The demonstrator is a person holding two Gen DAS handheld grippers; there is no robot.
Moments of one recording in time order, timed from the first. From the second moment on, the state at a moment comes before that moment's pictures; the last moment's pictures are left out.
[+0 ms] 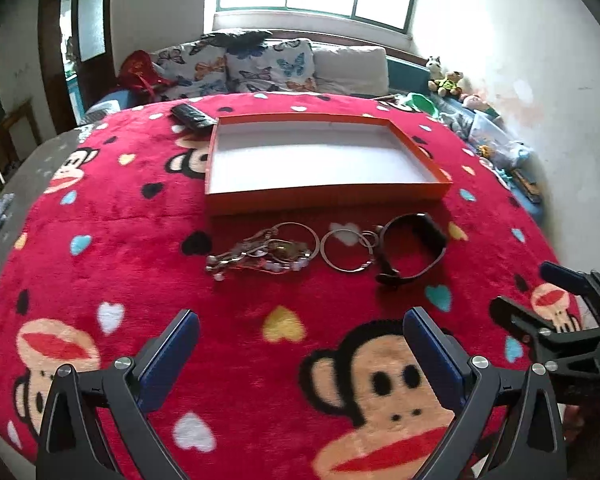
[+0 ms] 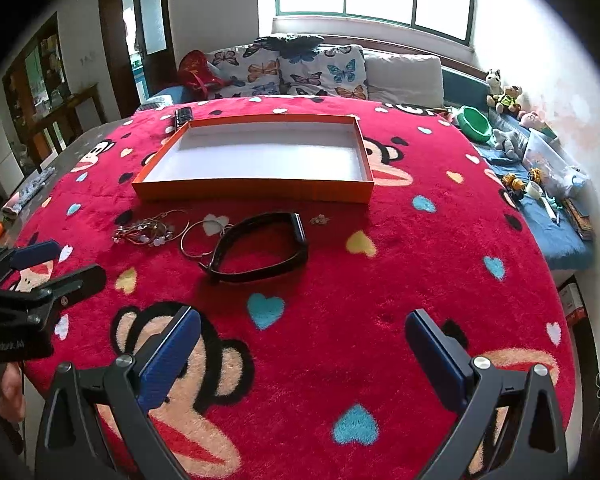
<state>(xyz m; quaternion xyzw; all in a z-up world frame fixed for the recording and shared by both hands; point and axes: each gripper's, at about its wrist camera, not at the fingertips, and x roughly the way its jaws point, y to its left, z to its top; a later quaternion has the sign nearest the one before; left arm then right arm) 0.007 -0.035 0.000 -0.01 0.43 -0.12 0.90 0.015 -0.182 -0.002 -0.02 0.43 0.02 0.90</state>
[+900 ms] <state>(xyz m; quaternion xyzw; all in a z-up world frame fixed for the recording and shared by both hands) 0.021 -0.021 0.010 0.04 0.41 -0.06 0.91 0.025 -0.184 0.001 -0.04 0.43 0.01 0.90</state>
